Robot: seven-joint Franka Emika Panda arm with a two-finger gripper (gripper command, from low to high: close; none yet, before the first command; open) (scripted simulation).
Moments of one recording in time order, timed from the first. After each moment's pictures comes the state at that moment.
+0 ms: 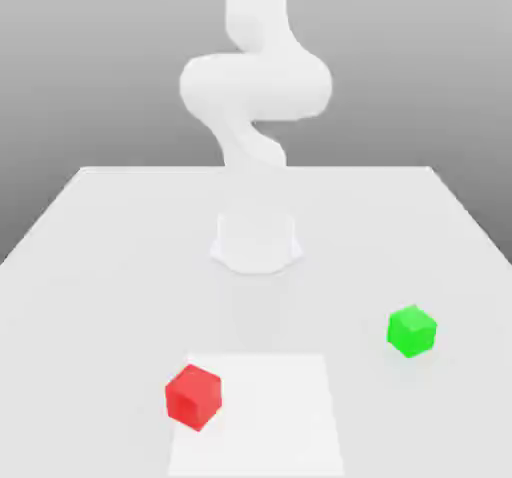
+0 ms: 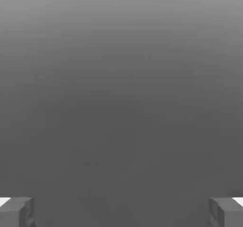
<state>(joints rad) -0.03 -0.71 0.01 -2.34 -0.01 2.35 0.84</state>
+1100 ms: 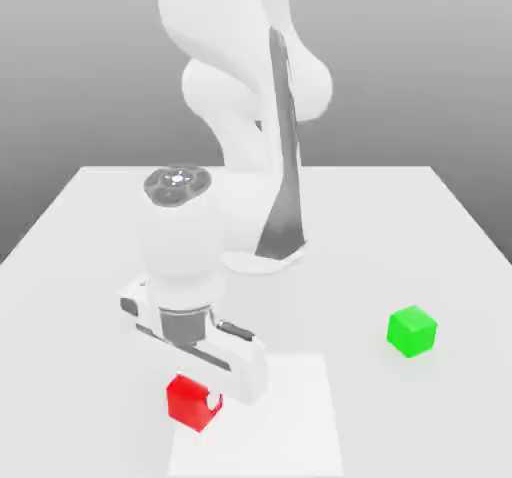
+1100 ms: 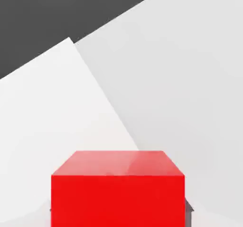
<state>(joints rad) -0.19 0.29 0.00 -2.65 0.00 2.94 1.15</state>
